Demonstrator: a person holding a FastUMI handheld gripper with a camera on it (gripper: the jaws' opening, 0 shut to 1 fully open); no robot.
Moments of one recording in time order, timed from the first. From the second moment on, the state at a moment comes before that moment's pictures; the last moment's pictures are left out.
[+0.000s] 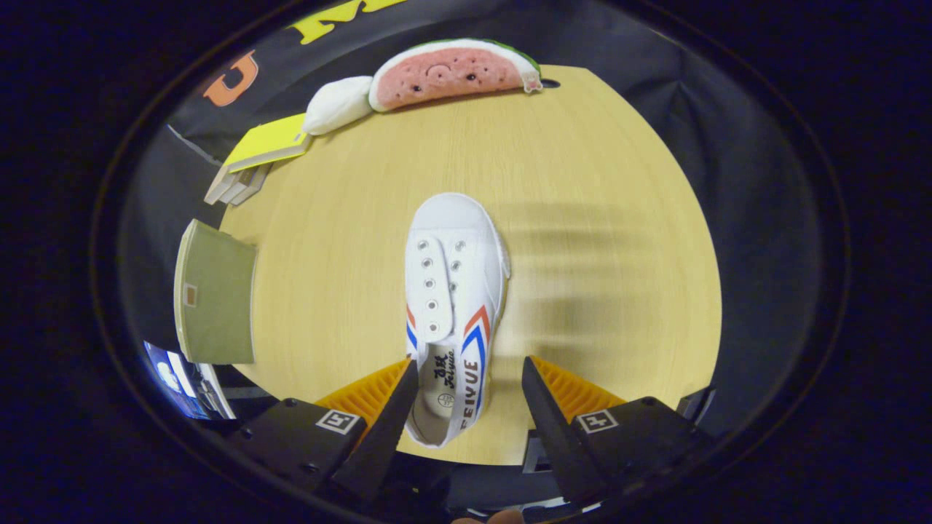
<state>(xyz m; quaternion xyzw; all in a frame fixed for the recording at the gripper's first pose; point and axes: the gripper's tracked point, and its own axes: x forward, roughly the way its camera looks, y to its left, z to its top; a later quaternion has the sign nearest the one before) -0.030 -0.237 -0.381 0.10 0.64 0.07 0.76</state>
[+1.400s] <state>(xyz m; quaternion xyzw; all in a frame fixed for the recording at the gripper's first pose) -0.047 -0.038 -0.270 0.27 0.61 0.18 0.73</state>
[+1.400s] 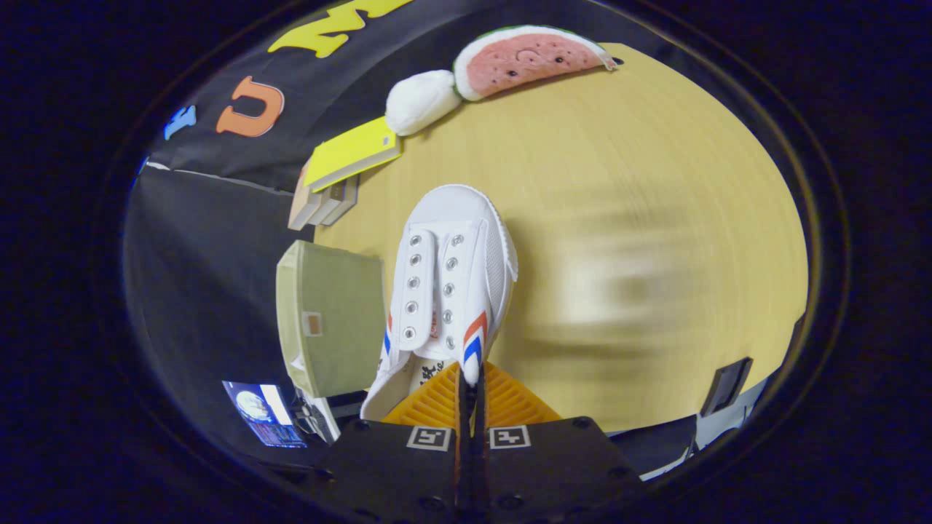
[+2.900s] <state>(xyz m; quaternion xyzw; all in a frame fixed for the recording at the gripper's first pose) -0.069 0.246 -0.267 0.16 0.62 0.08 0.77</state>
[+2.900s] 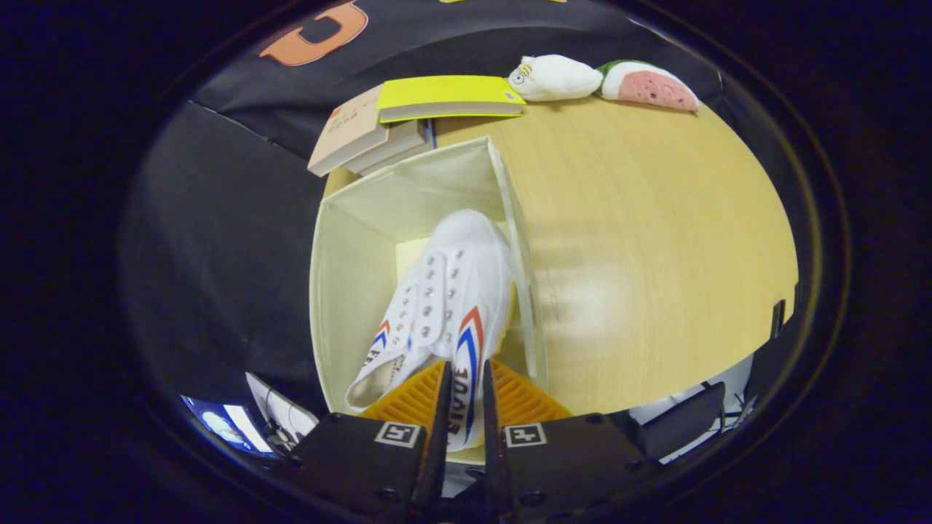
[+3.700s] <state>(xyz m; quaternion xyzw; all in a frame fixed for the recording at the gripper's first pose) -0.033 0.110 -0.123 0.07 0.32 0.05 0.94</state>
